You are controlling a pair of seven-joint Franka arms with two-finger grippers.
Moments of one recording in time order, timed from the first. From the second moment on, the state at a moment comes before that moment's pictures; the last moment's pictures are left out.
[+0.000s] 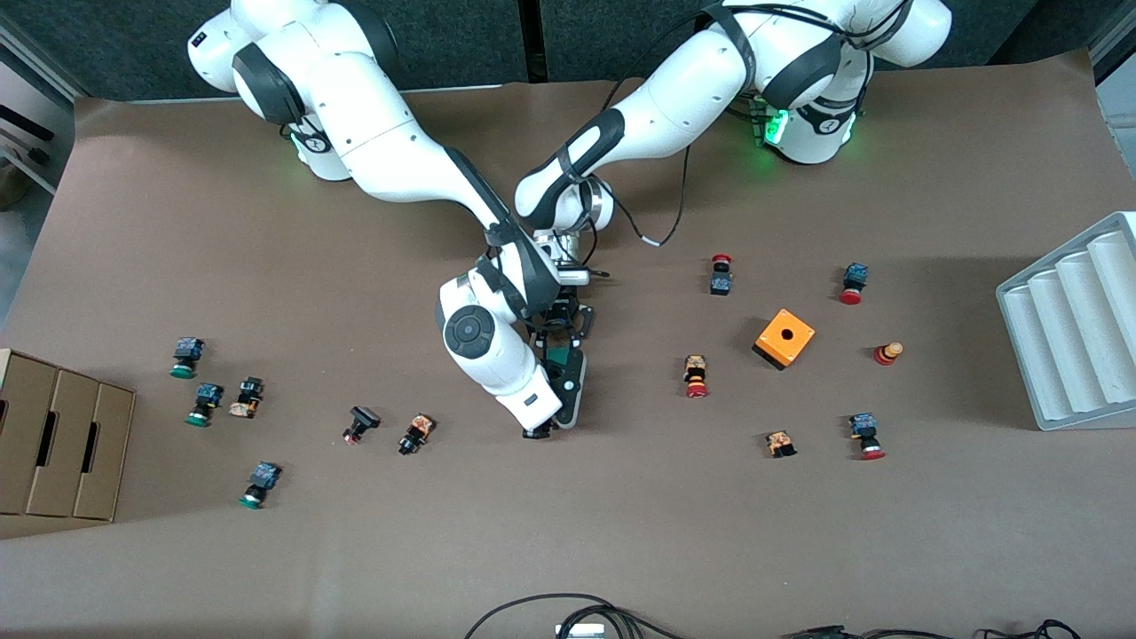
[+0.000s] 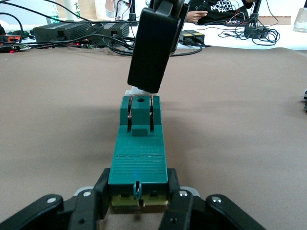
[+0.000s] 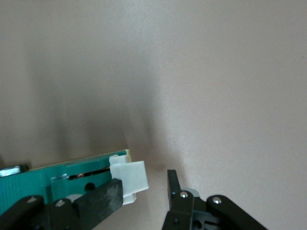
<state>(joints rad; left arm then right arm) -0.81 0.94 -0.31 -1.68 1.93 2.02 -2.50 0.75 0.88 -0.17 -1.39 0.42 2.47 -1.01</state>
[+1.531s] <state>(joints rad) -0.81 0.94 -0.31 -1.68 1.93 2.02 -2.50 0.77 0.88 -0.17 -1.40 0.42 2.49 -1.00</state>
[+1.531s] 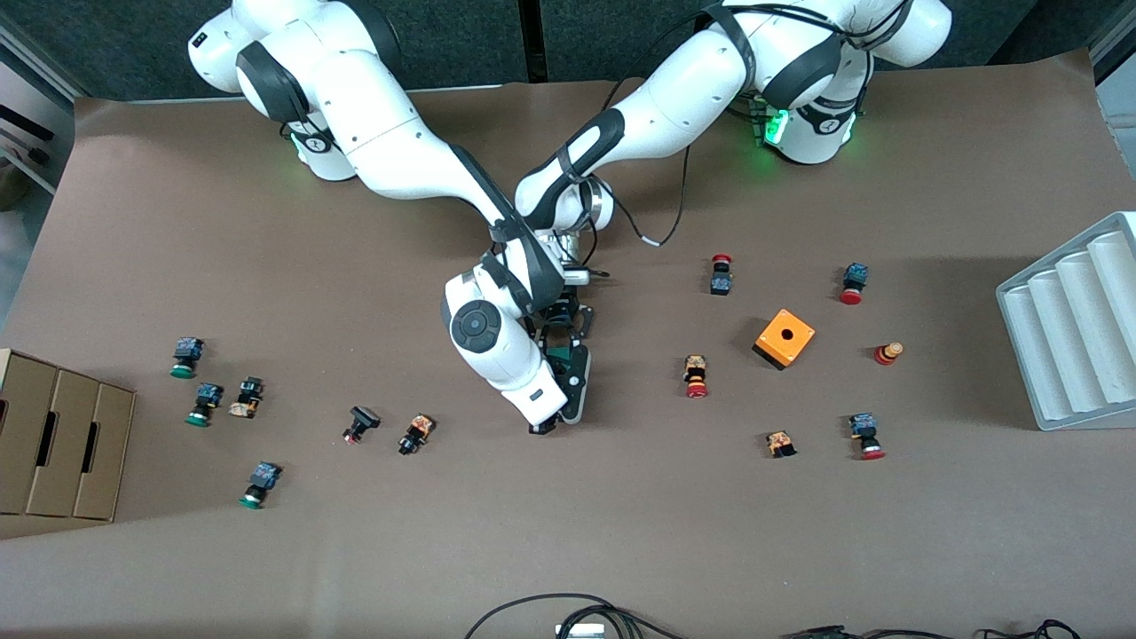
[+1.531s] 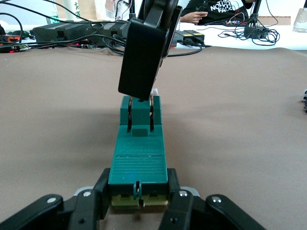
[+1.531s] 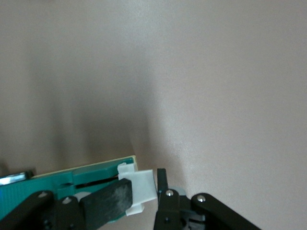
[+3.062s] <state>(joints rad) -0.81 0.94 -0.31 -1.68 1.94 2.02 -2.50 0.77 0.87 -0.18 -1.40 0.42 2.47 -0.99</state>
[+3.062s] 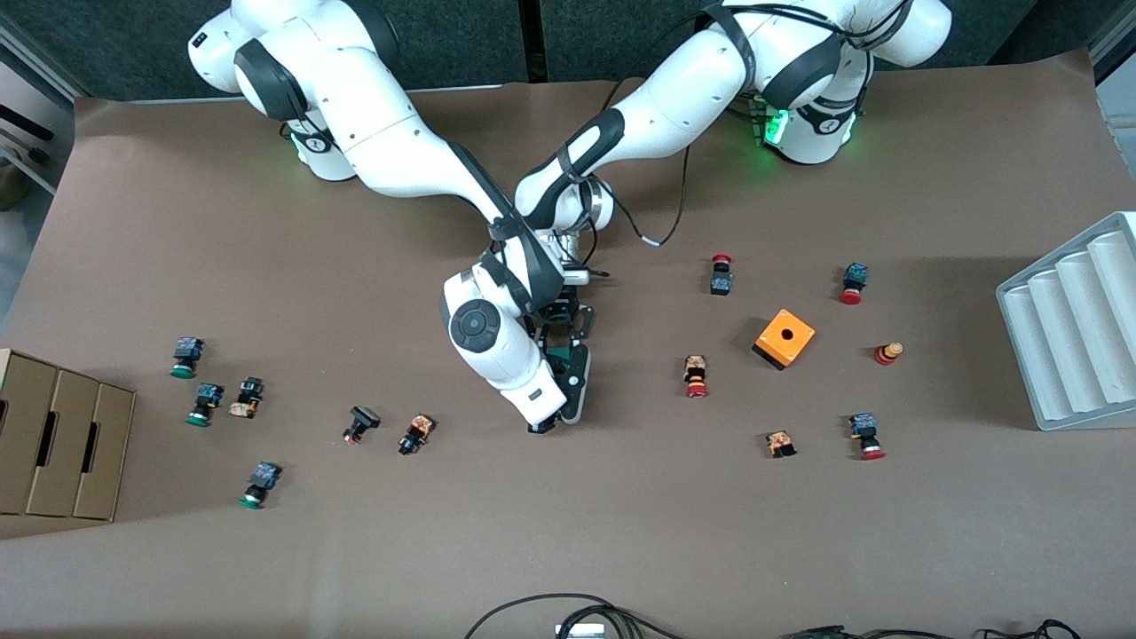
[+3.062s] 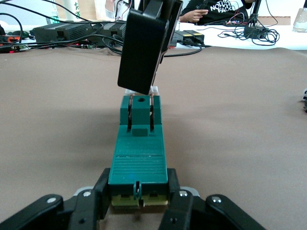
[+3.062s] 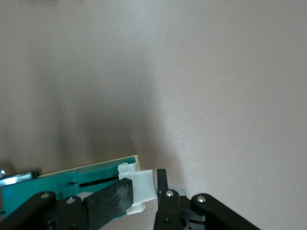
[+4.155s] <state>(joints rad) -0.81 0.94 -0.31 -1.68 1.94 2.02 -2.50 0.77 0.83 -0.18 -1.41 0.42 2.39 -0.99</state>
